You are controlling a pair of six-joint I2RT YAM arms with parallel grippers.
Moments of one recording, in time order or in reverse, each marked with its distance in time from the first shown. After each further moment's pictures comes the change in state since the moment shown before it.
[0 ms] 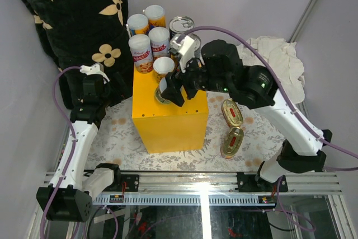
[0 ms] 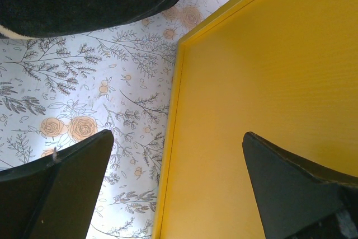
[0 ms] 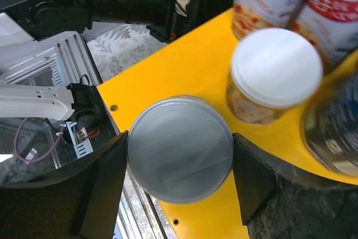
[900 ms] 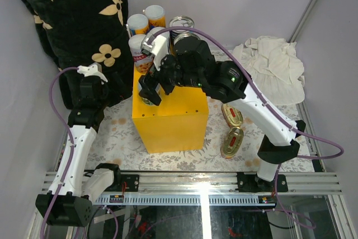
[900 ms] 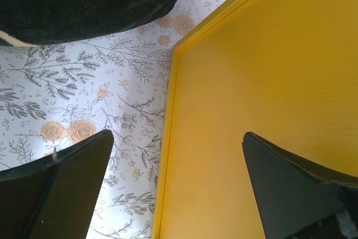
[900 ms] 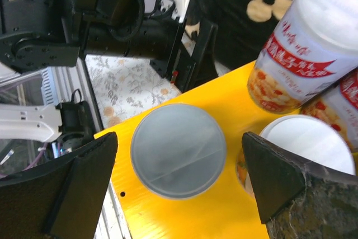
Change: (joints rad) left arm 0.000 -0.049 0.000 0.000 0.004 0.007; right arm 0.061 0.237 0.219 0.039 -0.019 -0.101
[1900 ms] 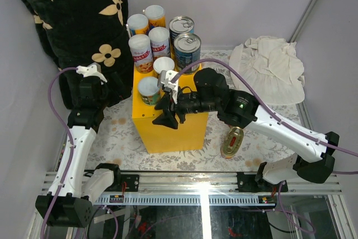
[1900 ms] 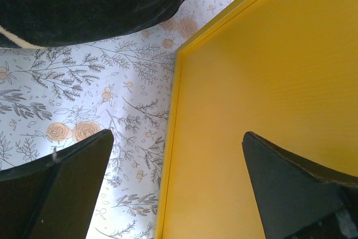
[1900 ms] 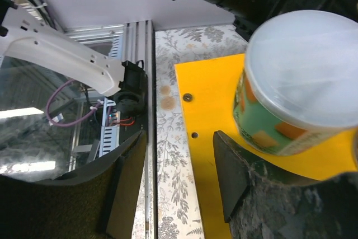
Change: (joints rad) left arm 0.001 -0.009 -0.001 0.000 -0.031 0.004; right arm 0.005 -0.415 -0.820 0.496 -0.294 -0.013
